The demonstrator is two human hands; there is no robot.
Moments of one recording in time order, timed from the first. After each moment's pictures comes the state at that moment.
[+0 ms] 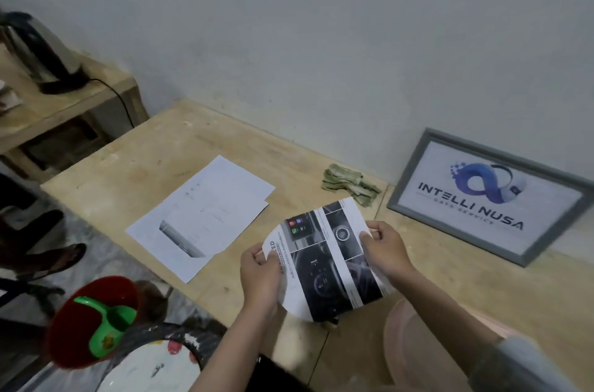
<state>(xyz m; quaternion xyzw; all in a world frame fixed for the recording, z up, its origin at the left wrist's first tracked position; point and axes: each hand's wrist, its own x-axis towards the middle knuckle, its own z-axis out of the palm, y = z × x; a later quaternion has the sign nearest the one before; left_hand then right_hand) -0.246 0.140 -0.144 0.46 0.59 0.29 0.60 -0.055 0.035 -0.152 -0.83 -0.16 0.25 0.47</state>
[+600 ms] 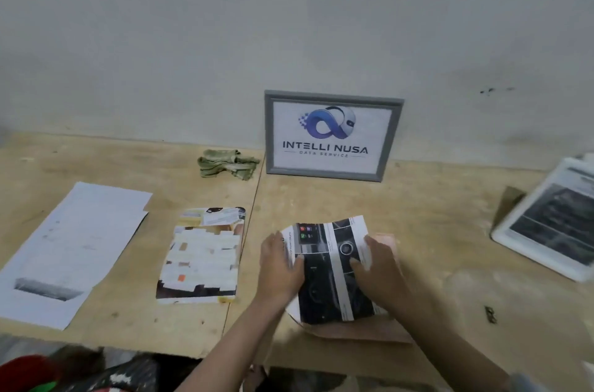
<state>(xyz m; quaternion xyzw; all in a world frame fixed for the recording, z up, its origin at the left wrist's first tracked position) -0.152 -0.032 -0.150 0.85 0.28 0.04 0.45 -0.073 -0.204 -0.147 -0.92 -0.10 0.16 0.35</state>
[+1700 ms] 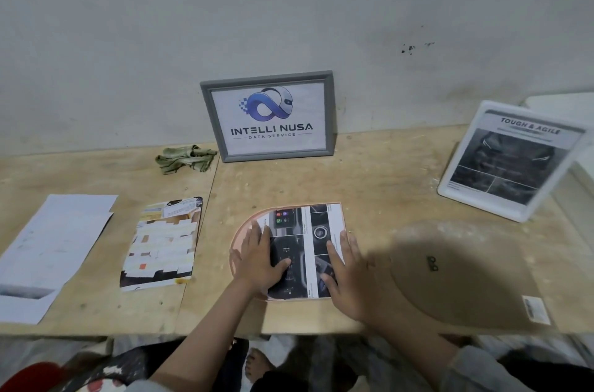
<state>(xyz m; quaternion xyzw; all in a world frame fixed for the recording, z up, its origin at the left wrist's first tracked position) -0.146 -0.089 -0.194 0.95 0.21 -0.16 0.18 -0.106 -0.300 -0.230 -0.94 -0.29 0.09 0.18</state>
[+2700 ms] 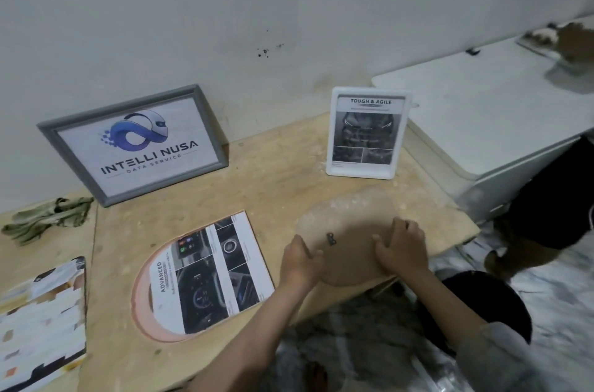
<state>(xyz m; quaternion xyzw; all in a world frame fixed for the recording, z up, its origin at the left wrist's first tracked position) -0.098 -0.306 -0.167 0.88 0.13 -0.14 0.43 -0.080 -0.514 -0.201 -0.97 0.17 0.04 0.18</state>
